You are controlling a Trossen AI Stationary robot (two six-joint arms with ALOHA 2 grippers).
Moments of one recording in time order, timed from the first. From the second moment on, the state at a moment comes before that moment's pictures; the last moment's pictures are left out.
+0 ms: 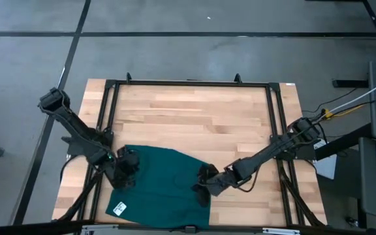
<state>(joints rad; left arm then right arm) -0.78 1.21 0.65 -0.65 -0.38 -1.15 0.53 1.86 1.16 -0.07 0.22 1.05</state>
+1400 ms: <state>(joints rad) 0.13 1.23 0.32 0.01 -0.12 -0.61 0.21 1.93 0.91 0.03 0.16 0.90</state>
